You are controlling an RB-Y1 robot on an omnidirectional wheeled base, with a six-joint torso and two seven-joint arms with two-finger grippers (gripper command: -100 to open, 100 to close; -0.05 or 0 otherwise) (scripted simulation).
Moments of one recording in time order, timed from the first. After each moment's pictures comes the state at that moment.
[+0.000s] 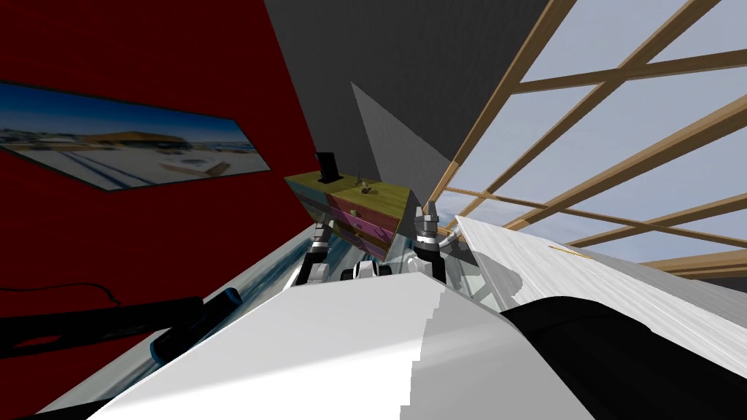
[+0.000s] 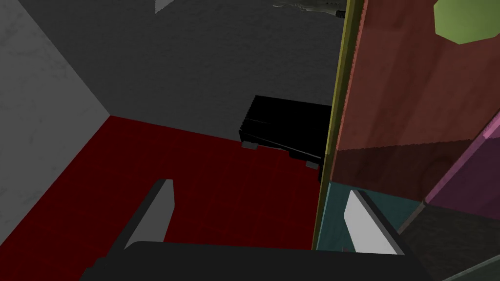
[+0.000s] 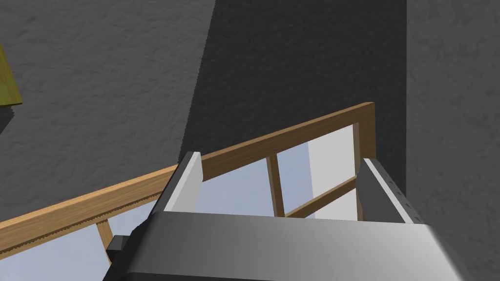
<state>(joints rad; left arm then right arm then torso) 0.35 0.12 -0.12 -1.86 0.00 -0.42 0.07 0.54 0.00 0.04 -2.27 -0.11 -0.49 0.17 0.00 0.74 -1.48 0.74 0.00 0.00</state>
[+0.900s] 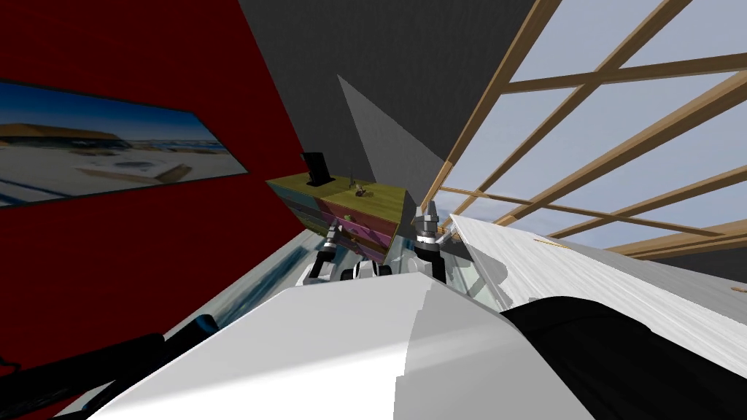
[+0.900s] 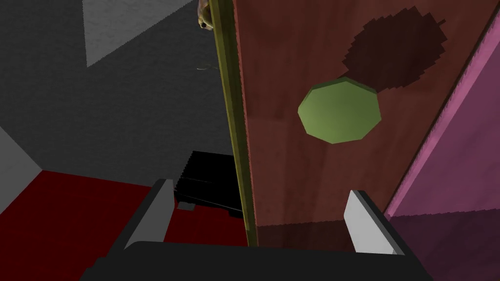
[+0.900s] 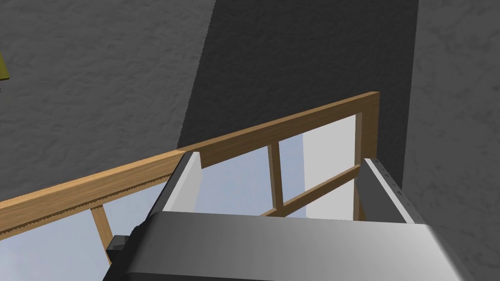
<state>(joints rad) 0.26 0.12 -0.18 -1.64 -0.03 -0.42 0.05 0.54 0.00 0.04 -2.27 -0.11 -0.49 0.17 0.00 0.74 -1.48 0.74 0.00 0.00</state>
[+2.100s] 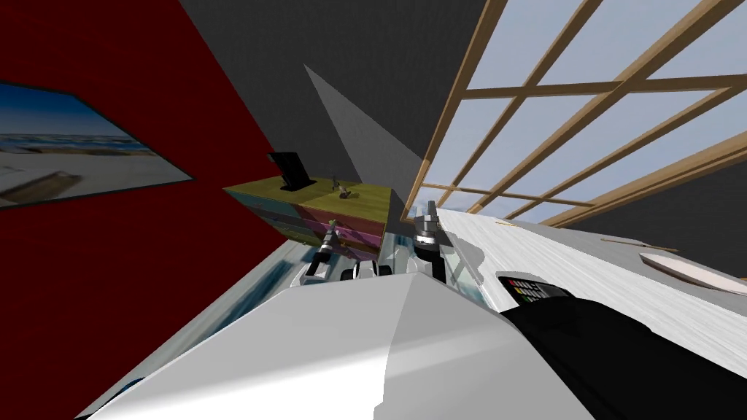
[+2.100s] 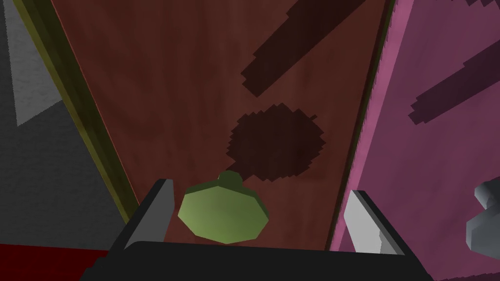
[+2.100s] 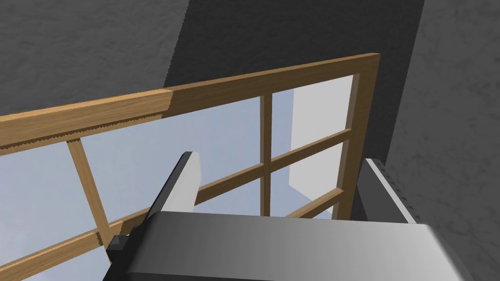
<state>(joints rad) 0.18 0.21 -0.15 -1.41 -0.01 -0.44 0.11 0.54 0.00 0.04 -2.27 -0.11 -0.49 0.17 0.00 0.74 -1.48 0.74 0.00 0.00</state>
